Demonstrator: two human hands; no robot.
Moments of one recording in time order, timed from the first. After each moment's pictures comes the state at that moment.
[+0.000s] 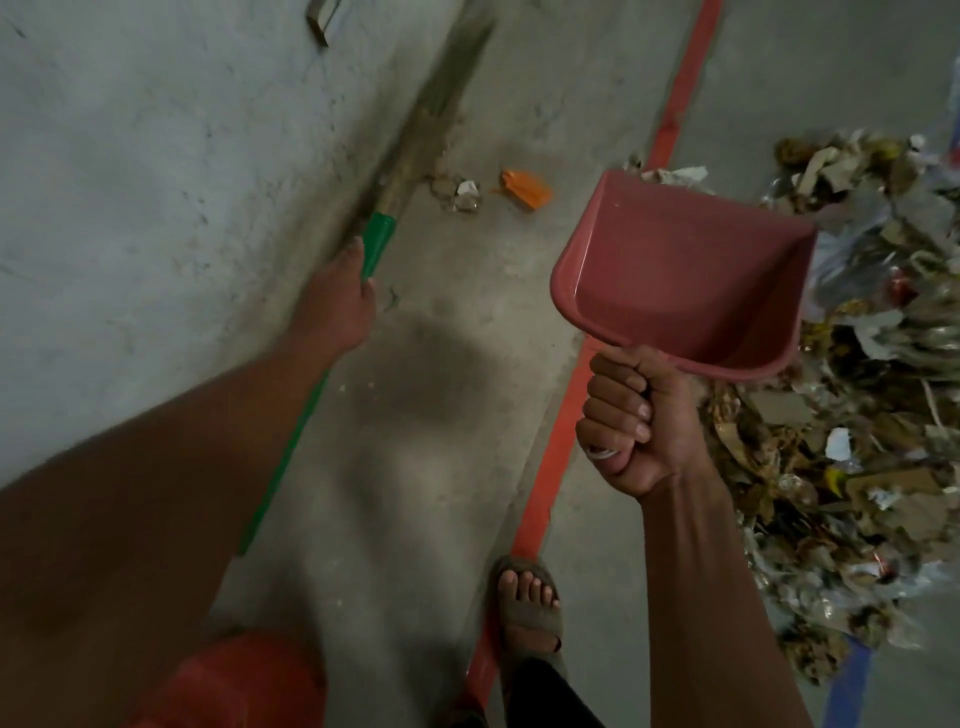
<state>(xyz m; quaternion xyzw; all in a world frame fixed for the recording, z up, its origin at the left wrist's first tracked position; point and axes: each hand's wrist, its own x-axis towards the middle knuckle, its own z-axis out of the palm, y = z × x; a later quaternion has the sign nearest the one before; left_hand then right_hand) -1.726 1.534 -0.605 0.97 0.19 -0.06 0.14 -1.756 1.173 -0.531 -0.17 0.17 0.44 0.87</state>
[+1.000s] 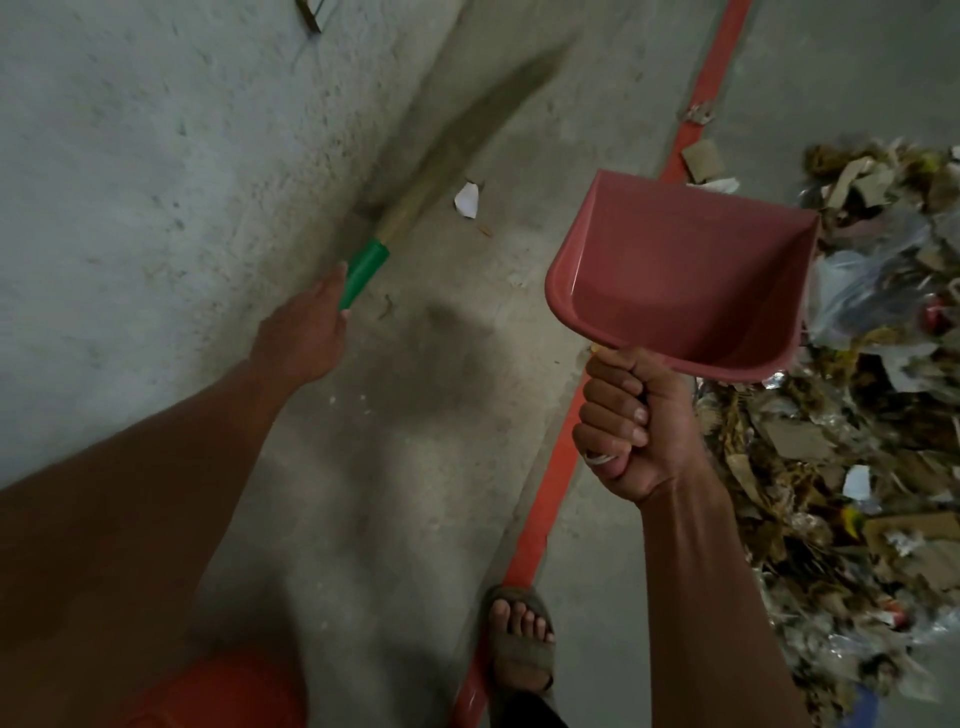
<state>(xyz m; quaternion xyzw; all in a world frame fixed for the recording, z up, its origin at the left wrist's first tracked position) -1.727 1.582 -0.651 0.97 0.16 -0.12 0.11 -1.703 1.188 -0.557 -0.21 0.22 0.44 0.85</state>
